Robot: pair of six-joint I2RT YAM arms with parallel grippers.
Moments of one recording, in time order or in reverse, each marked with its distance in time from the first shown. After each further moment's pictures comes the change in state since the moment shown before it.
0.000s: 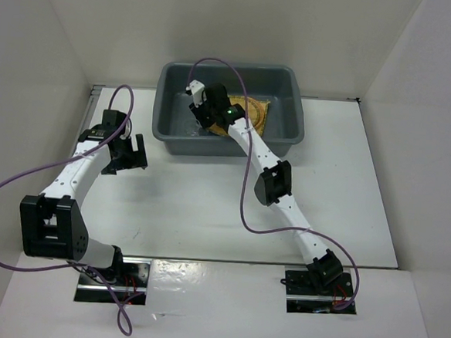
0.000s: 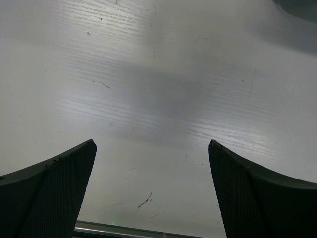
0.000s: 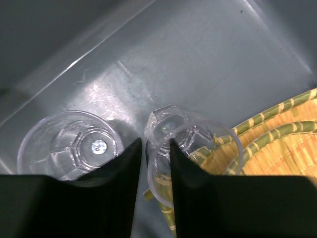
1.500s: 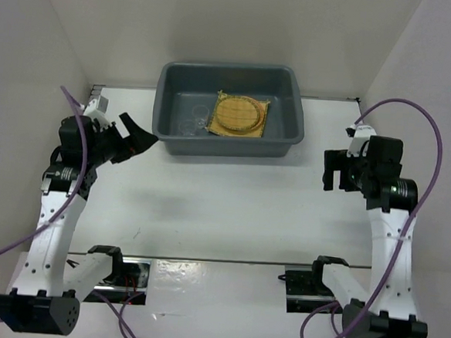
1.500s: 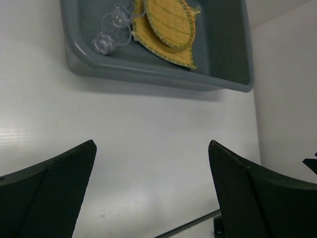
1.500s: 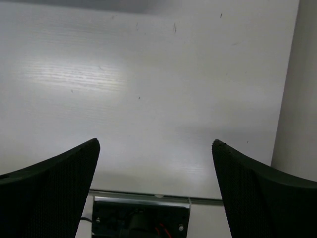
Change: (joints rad) left arm 0.020 -0.455 -0.018 0.249 0.456 -0.275; right arm -0.707 -1.948 -1.794 -0.365 0.053 0.098
